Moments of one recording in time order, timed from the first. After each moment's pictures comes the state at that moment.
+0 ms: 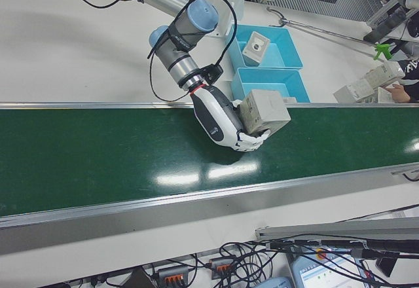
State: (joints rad) left arm -1.81 -1.79 -1.75 0.44 1.92 -0.15; right arm 0.77 -0.97 1.73 -3.55 -1.21 -0.13
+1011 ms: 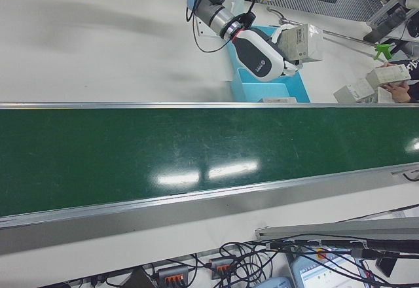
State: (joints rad) left arm -1.81 -1.79 -1.75 0.44 1.92 -0.15; right arm 0.40 -0.94 1.99 -3.59 -0.99 -0.49
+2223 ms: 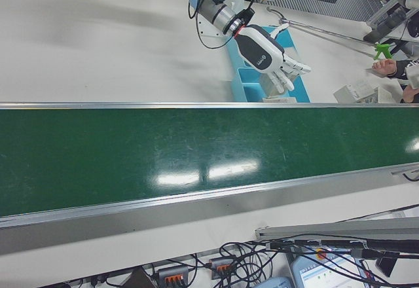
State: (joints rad) left arm -1.81 -1.79 -1.75 0.44 1.92 -0.15; right arm 0.32 -0.95 2.05 -3.60 -1.04 -0.46
